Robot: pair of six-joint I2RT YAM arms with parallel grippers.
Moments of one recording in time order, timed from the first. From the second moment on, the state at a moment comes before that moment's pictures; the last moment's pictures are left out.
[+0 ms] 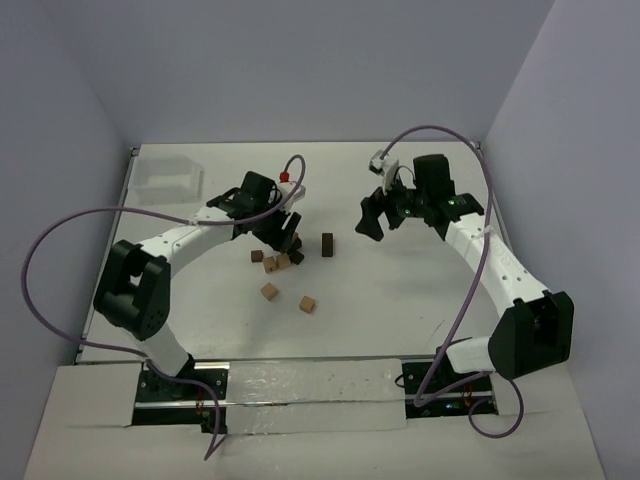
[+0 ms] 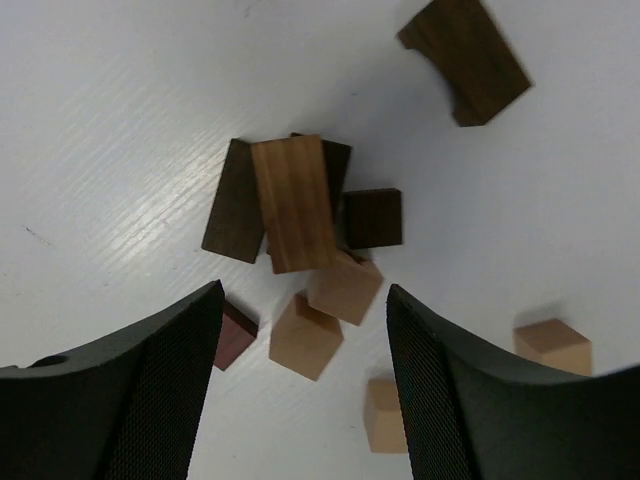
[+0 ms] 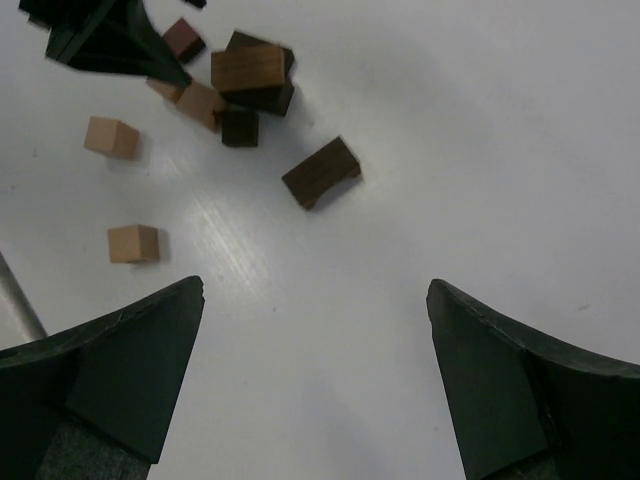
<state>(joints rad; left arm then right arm) -0.54 1.69 1.21 -0.45 0.17 0.14 0.25 1.34 1.14 -0.52 -0.60 -0.31</state>
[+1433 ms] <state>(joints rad) -0.53 1.90 1.33 -0.49 0.18 0.14 0.25 1.27 1.01 -0.35 -0.62 -0.16</state>
